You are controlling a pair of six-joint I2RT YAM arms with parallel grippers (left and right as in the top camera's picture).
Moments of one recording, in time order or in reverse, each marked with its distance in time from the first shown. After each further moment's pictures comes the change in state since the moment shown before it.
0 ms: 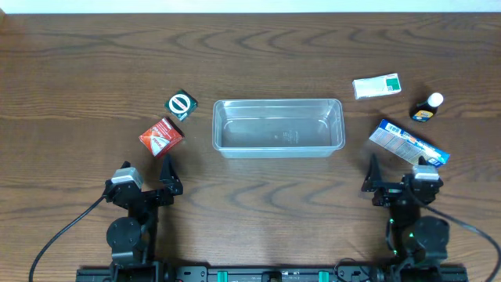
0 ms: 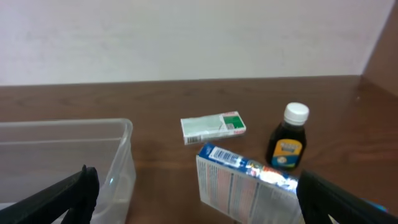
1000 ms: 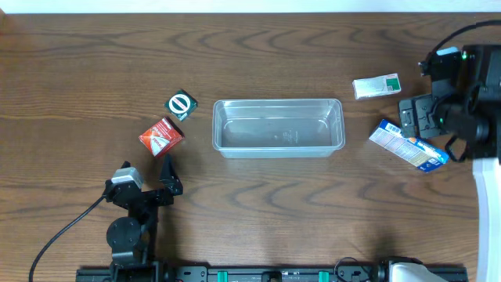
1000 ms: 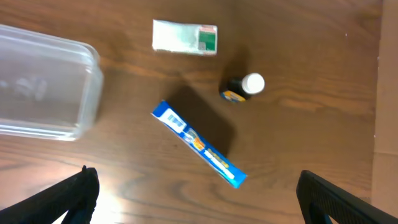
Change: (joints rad) left arm 0.000 0.002 0.000 0.000 0.000 0.000; right arm -0.113 1.272 1.479 -1.091 0.003 -0.331
